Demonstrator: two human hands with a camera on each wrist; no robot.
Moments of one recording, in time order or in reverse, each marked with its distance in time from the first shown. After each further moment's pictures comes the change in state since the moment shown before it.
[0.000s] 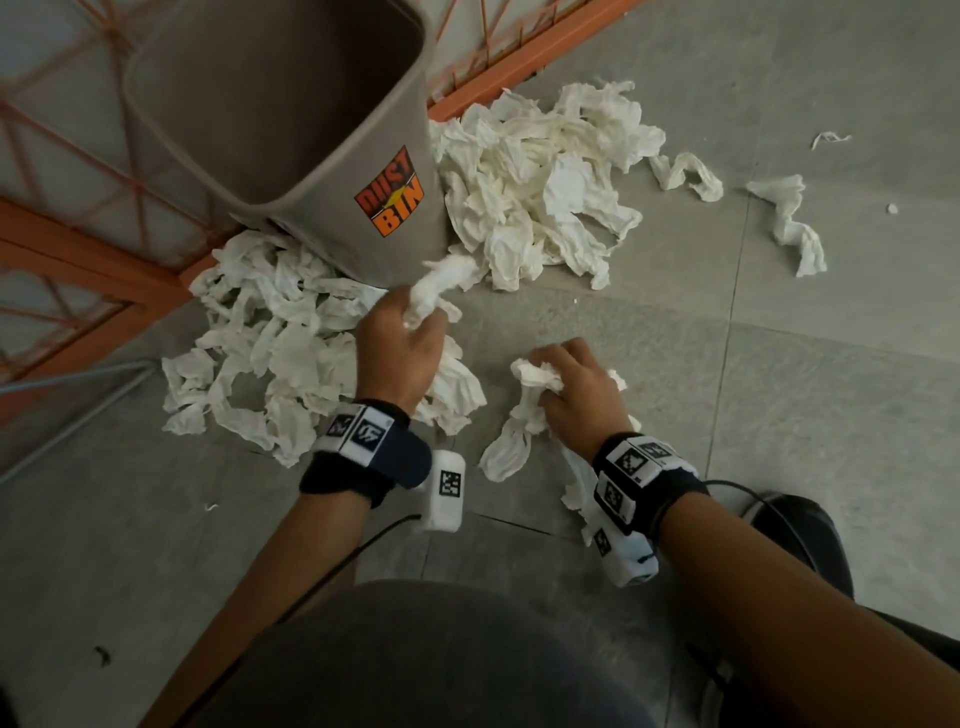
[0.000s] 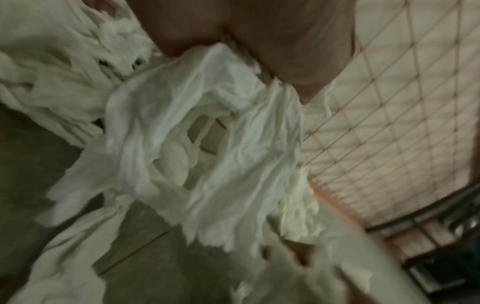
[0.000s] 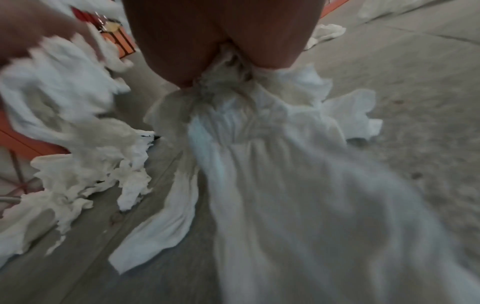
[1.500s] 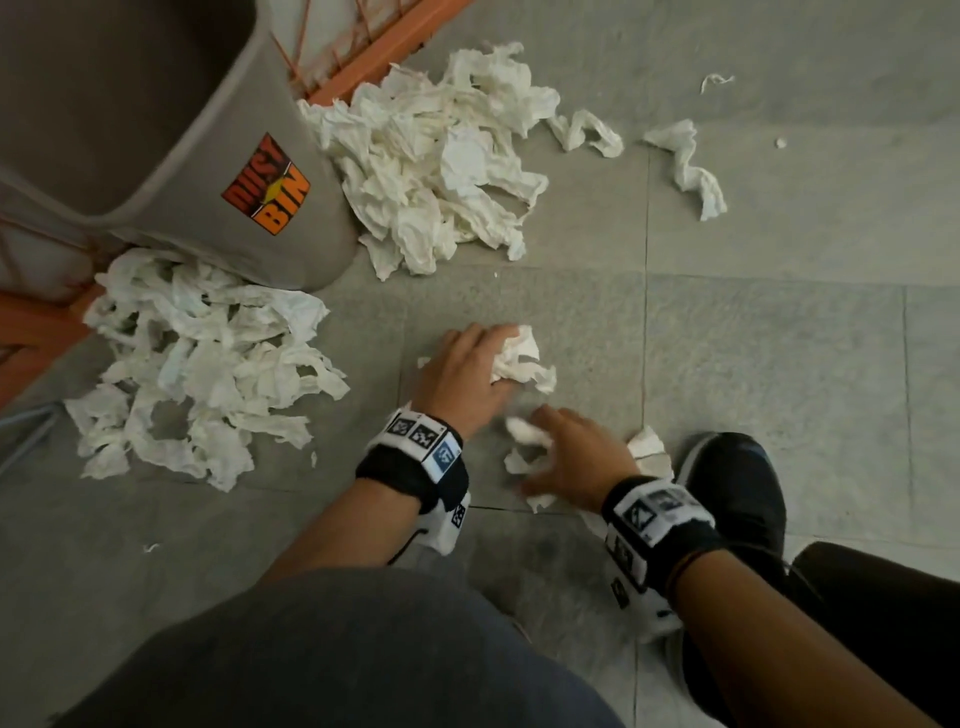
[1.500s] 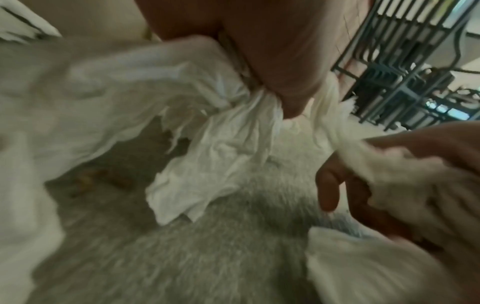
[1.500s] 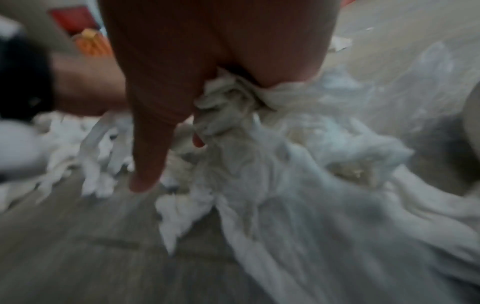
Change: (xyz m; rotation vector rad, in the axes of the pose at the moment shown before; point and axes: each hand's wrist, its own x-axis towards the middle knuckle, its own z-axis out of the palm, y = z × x) left_hand -0.050 0.000 0.109 0.499 -0.536 0.430; right_hand -0.090 0.029 -0.033 -0.172 -0.404 0.386
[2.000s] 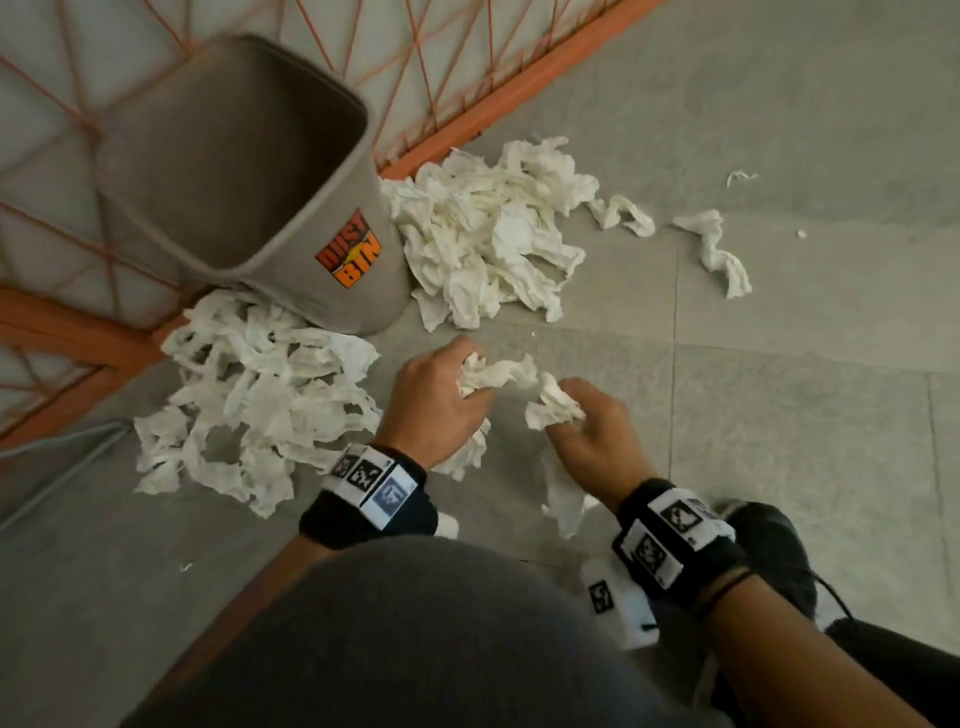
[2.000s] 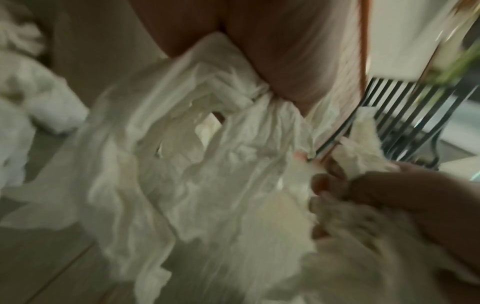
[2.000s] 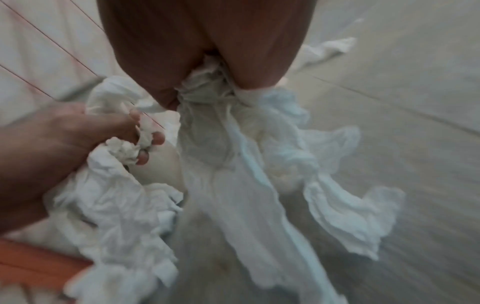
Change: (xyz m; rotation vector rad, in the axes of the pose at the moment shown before) left_hand -0.024 -0.005 -0.098 -0.193 0.290 -0.021; right_hand 0.012 -0.060 -0.055 0.483 0.439 -0.337
